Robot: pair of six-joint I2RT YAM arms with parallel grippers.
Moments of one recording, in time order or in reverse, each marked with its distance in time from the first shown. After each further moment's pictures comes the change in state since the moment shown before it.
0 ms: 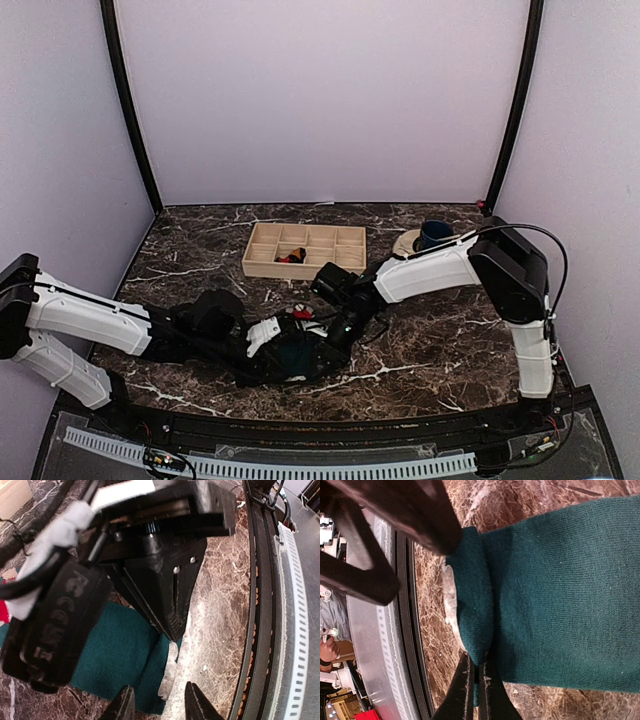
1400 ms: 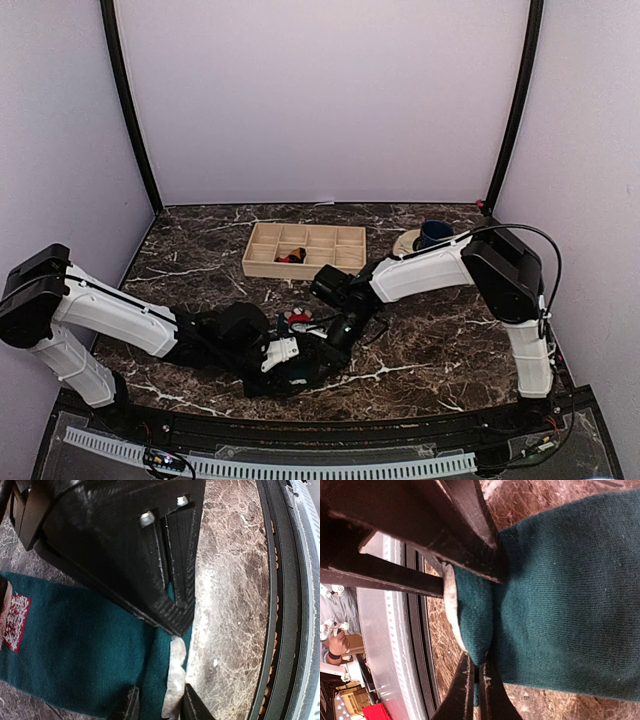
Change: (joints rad) left arm -0.072 0.176 0.089 -0.082 -0.066 0.115; right arm -0.005 0.035 0.034 -0.065 -0.059 -0.027
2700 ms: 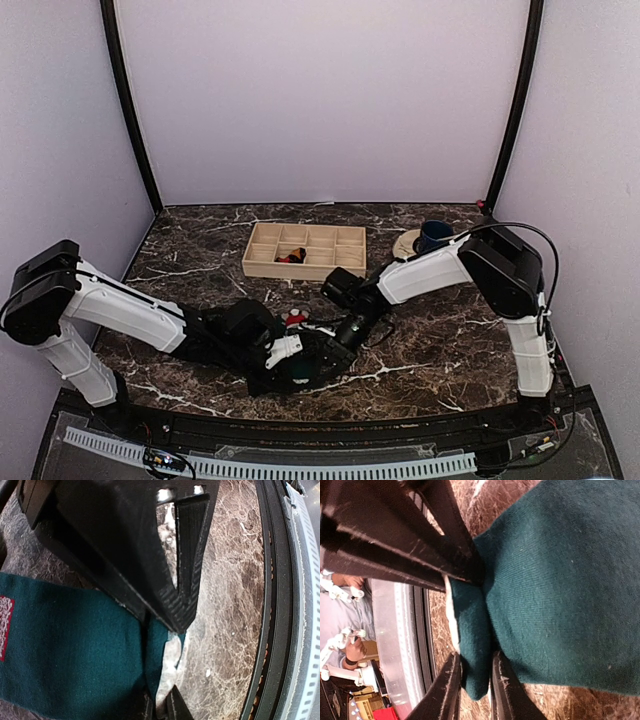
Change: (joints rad) left arm 0.024 0.055 0.039 -0.022 0.079 -0.075; right arm -0.044 0.010 -0.074 0.090 -0.091 0.040
